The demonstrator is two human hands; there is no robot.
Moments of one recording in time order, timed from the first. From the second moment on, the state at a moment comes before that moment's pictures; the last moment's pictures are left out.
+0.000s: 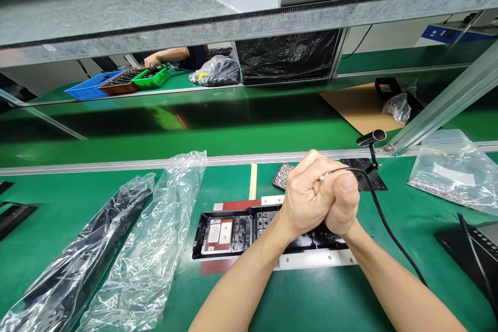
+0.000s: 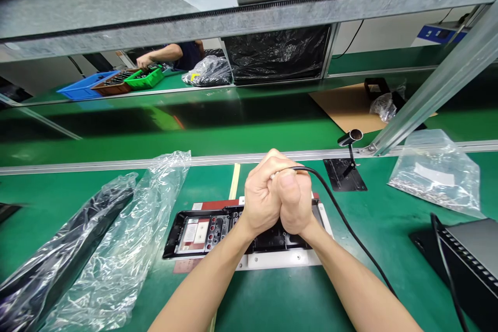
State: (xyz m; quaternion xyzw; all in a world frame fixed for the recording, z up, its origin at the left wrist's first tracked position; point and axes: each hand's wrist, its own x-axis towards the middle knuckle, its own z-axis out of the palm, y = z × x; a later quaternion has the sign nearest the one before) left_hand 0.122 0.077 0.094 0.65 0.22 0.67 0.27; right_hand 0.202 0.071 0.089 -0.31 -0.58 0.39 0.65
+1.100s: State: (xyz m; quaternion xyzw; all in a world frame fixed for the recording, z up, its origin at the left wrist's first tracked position) left_hand 0.122 0.076 0.095 0.66 0.23 0.67 0.26; right_hand 0.205 0.070 0.084 -0.31 -0.58 0.40 0.64
